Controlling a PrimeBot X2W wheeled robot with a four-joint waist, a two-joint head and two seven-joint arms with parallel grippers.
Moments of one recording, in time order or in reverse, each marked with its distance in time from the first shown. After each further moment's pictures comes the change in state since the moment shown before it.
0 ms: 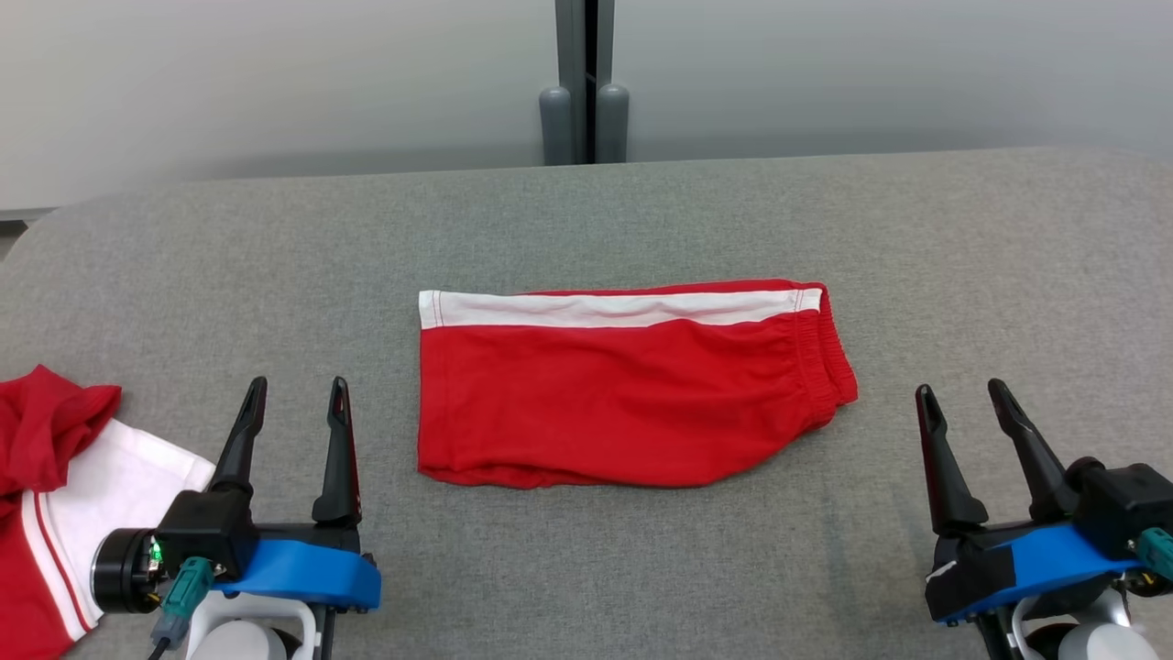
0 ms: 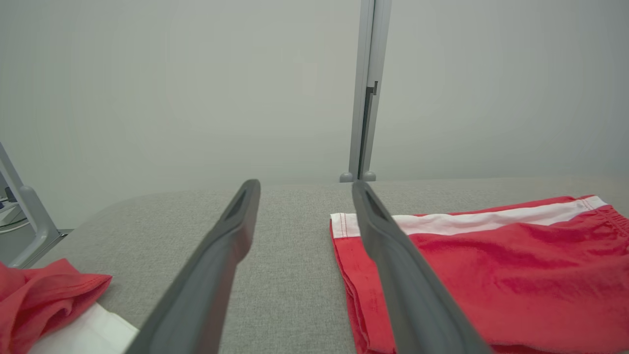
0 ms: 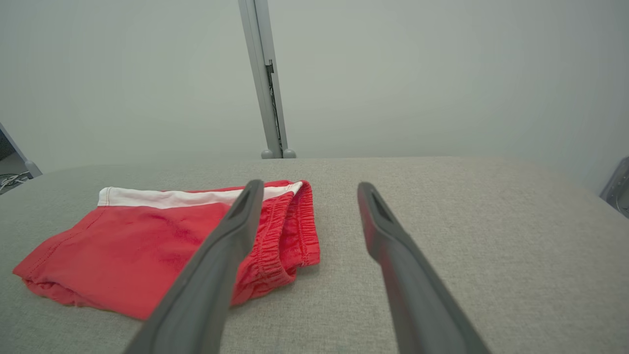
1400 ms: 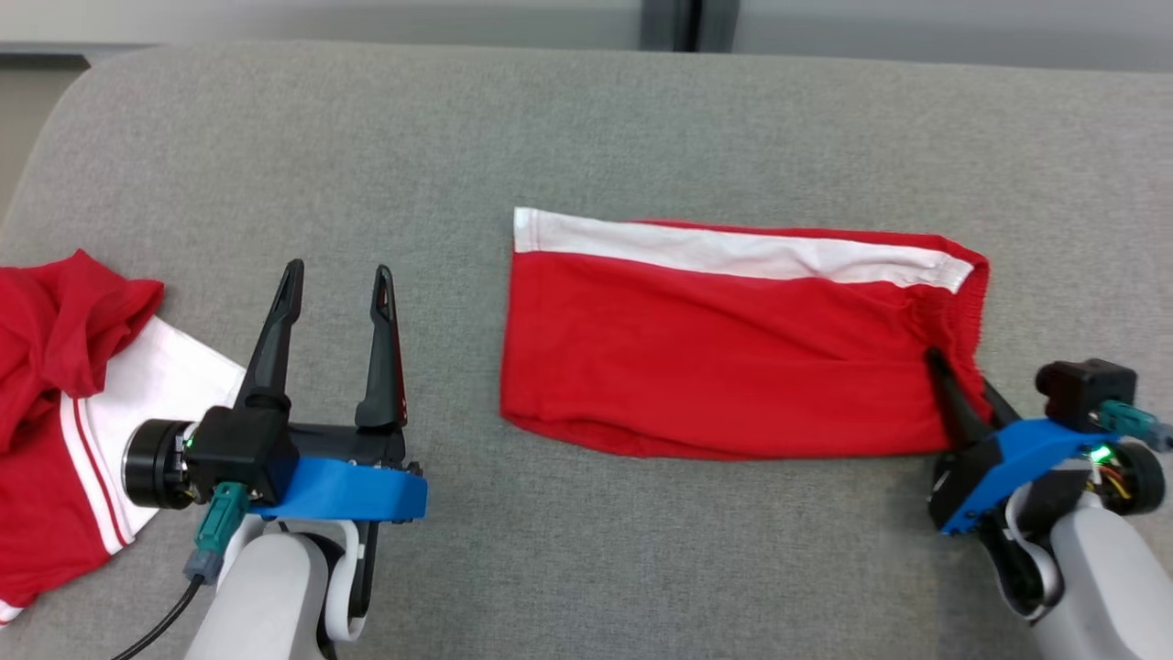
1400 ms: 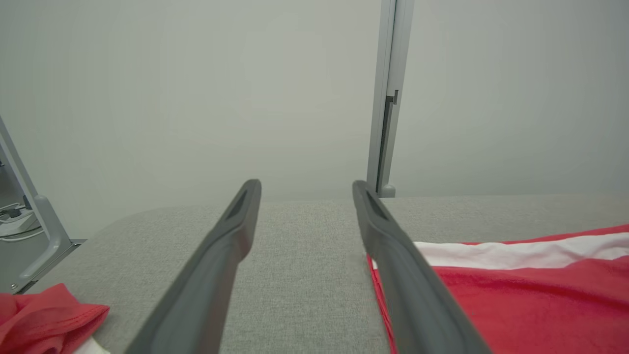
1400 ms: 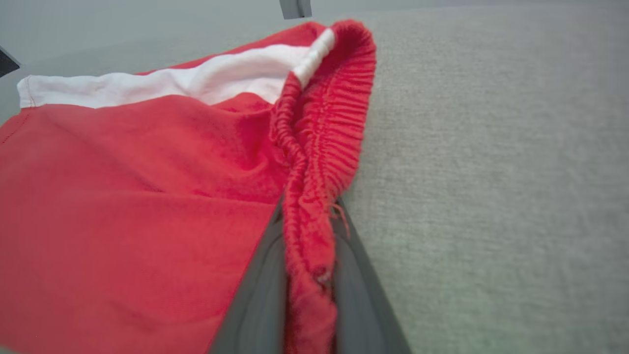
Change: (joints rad) left arm -0.143 -0.134 0.061 -0.028 0.144 -0.084 -0.001; right arm -0.330 -0.139 0.109 0.522 0.172 0.000 0.028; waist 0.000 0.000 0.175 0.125
